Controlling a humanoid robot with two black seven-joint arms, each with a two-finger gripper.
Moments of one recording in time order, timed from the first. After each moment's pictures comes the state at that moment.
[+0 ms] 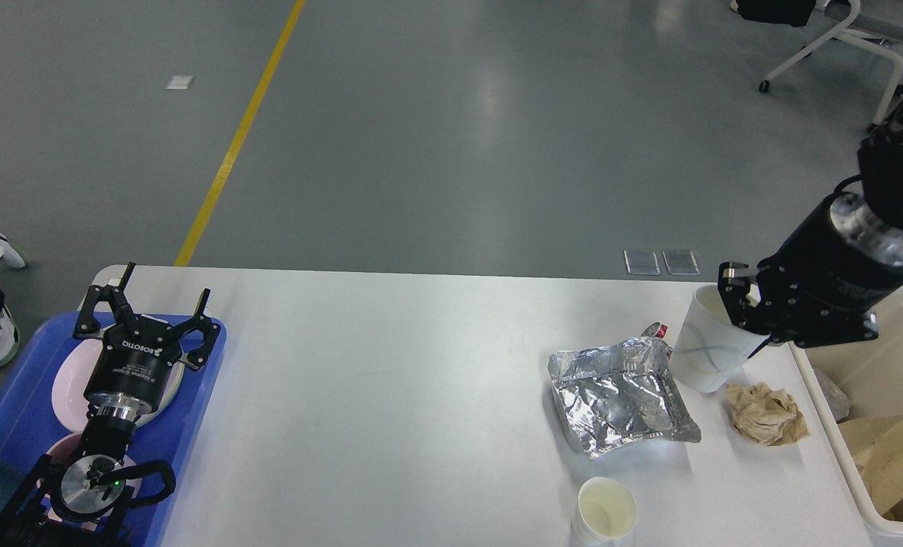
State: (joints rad) left arm -0.25 0.10 -1.62 -0.76 0.35 -0.66 -0.13; right arm 2.43 -0.27 -1.56 1.63 0.28 0.77 -0.11
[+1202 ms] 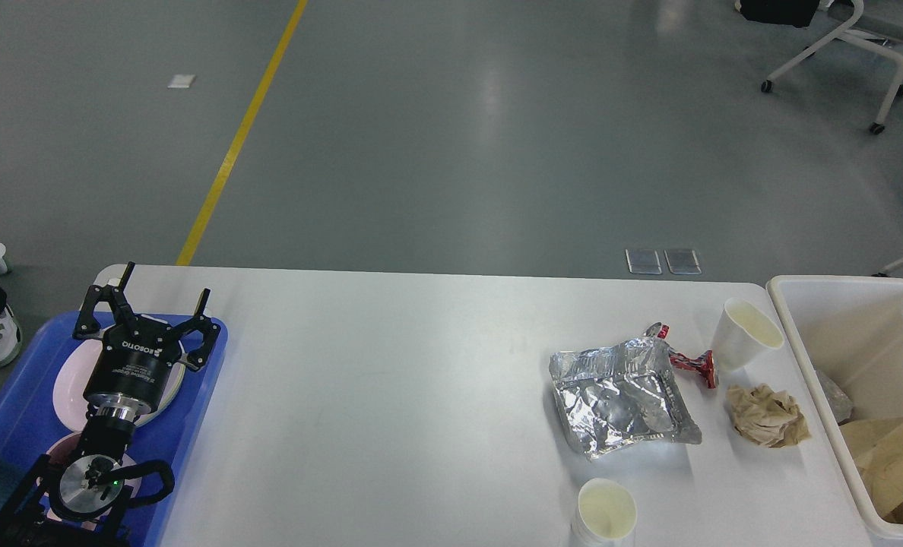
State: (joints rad) left arm -0.25 0.11 -1.62 -0.76 0.35 -0.66 -0.13; right arm 1.25 -0.64 -1.30 0.44 0.28 0.34 -0.12
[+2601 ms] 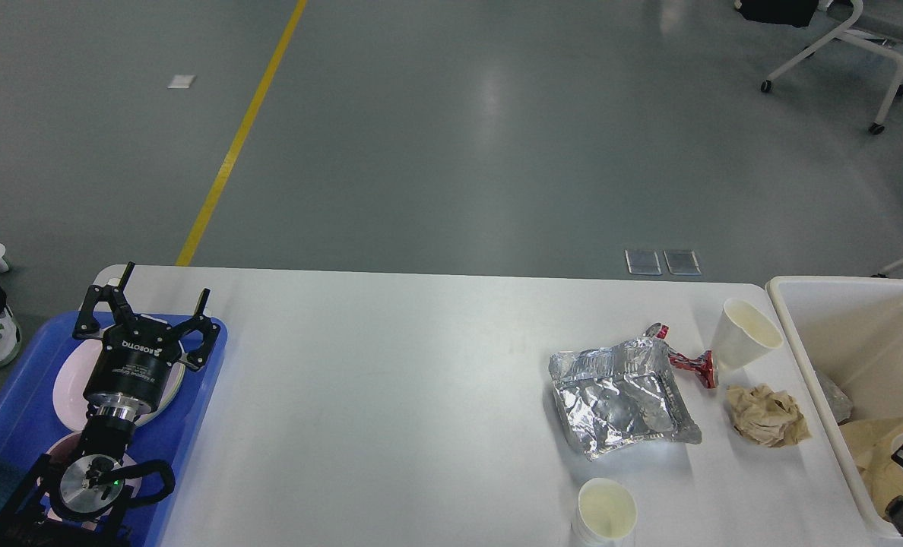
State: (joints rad) left arm -0.25 0.11 -1.62 -0.76 0.35 -0.66 -0.13; right arm 0.50 -0.36 -1.11 0.09 0.29 -0.19 -0.12
